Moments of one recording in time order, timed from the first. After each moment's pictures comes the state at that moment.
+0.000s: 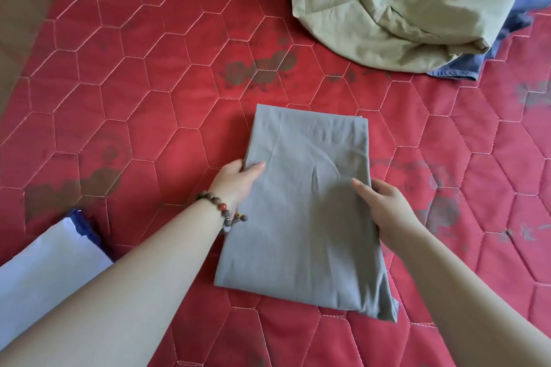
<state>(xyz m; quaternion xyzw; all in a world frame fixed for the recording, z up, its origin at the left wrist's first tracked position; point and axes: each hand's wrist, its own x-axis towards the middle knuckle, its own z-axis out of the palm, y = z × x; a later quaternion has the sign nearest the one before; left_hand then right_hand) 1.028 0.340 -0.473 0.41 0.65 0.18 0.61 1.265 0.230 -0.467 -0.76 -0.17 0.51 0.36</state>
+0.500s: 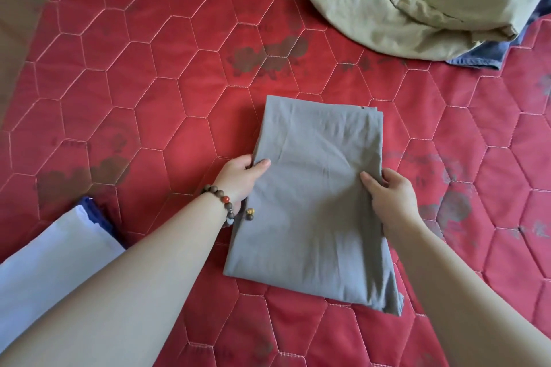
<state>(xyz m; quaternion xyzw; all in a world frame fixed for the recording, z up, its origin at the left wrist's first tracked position) 1.015 0.340 -0.491 0.41 0.62 0.17 0.65 1.257 0.238 -0.482 -0.83 -0.22 0.39 0.33</state>
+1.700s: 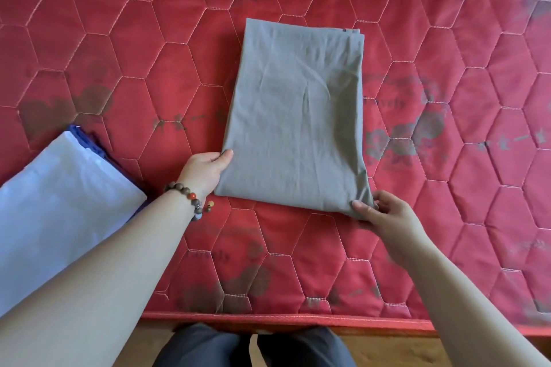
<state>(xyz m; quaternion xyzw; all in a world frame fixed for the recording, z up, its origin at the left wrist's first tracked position) 0.949 0.236 -0.484 0.39 0.67 0.10 0.63 1.242 0.065 -0.451 -0.76 -0.11 0.55 0.31</state>
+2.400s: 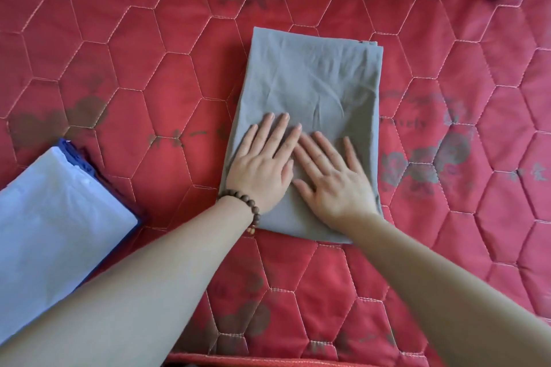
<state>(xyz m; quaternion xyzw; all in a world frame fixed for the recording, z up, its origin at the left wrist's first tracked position) 1.034 0.242 -0.502 0.89 0.45 -0.03 0.10 1.198 0.174 -0.502 -0.67 -0.73 0.13 -0.02</state>
